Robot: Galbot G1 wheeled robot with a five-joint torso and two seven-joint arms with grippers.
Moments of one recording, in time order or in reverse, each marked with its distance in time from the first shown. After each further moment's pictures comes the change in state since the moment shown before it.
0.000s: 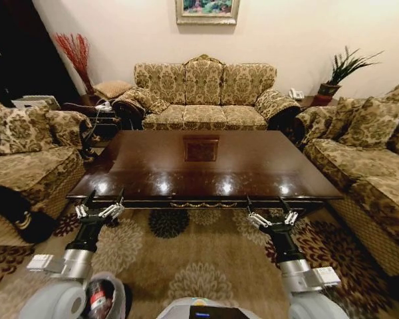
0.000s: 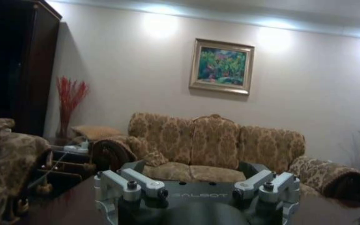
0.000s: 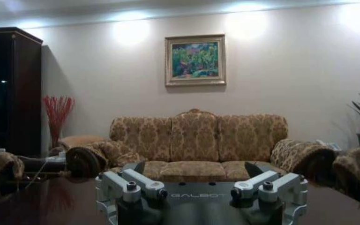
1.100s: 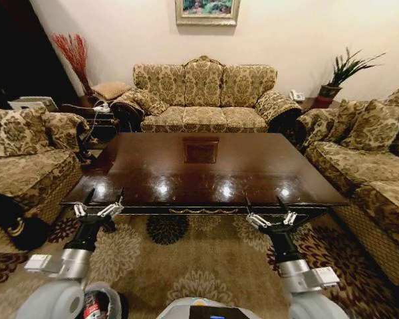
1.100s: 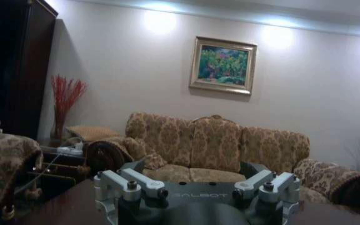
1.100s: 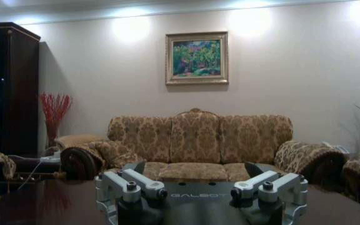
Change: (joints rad) left arm -0.002 0.001 0.002 0.000 0.002 -0.003 0.002; right arm -0.003 0.001 0.001 0.001 -0.003 0.002 -0.003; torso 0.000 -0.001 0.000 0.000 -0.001
